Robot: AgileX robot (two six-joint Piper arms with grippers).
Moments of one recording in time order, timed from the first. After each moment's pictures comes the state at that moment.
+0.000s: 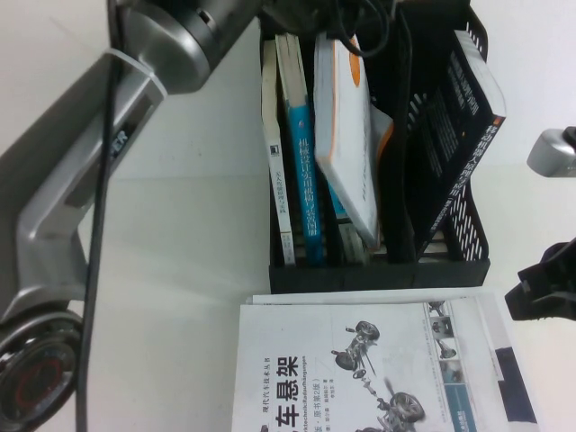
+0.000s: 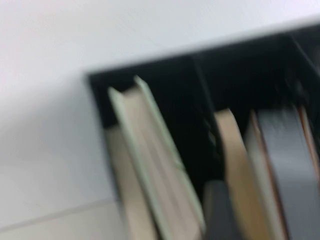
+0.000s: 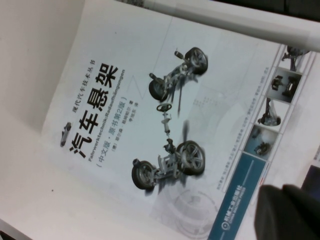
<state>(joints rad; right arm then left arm) 0.30 1.27 -1.03 0.44 1.02 -0.16 -0.65 2.07 -2.41 0.29 1.03 -0.45</state>
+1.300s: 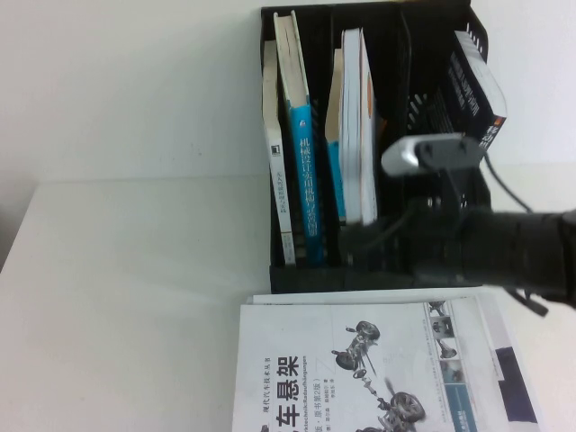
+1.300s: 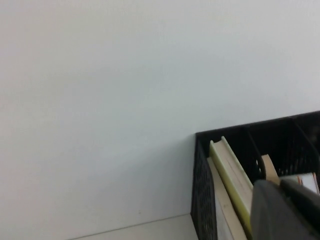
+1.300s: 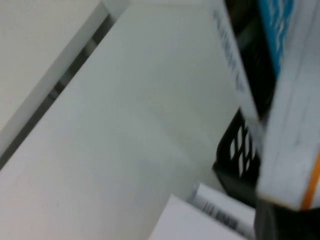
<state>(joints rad) 0.54 1.58 -0.90 1.70 0.31 -1.40 -0.64 1.63 -2.46 0.41 1.30 -0.35</state>
